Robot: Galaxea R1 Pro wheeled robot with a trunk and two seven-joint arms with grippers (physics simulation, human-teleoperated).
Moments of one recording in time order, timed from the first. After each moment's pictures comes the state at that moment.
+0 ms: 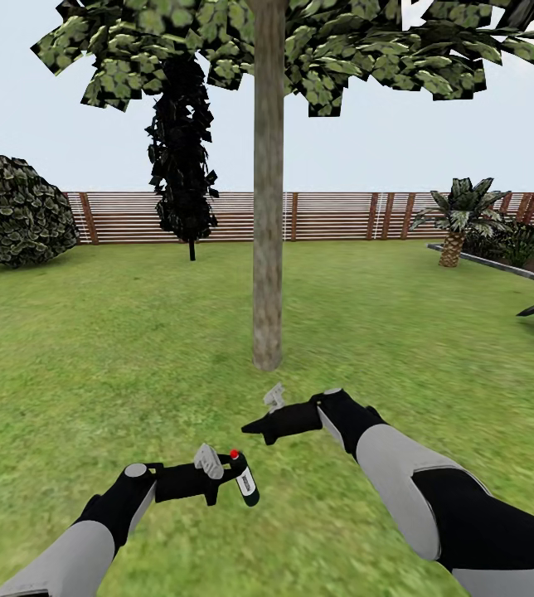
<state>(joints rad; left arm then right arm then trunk) -0.67 0.01 0.12 -0.43 -0.27 -0.14 -1.13 -1.04 0.17 0.03 -0.18 0.27 0.23 1.10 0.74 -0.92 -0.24</state>
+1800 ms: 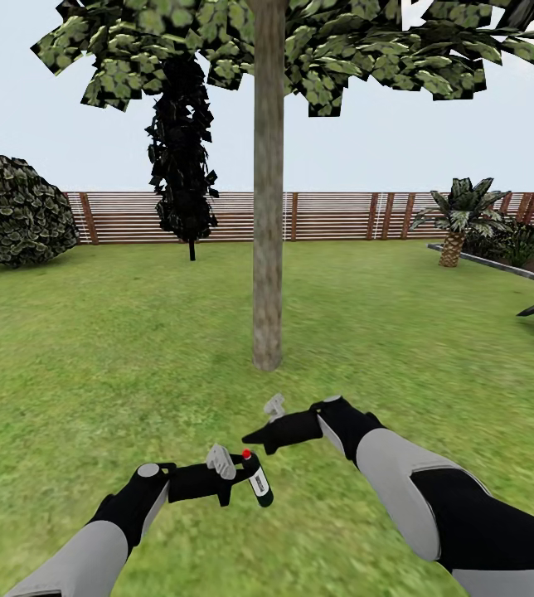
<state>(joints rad) -0.67 -0.04 0.12 -0.43 -0.27 -0.14 -1.13 -1.04 0.17 0.03 -0.12 0.27 0.22 1.09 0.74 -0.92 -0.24</state>
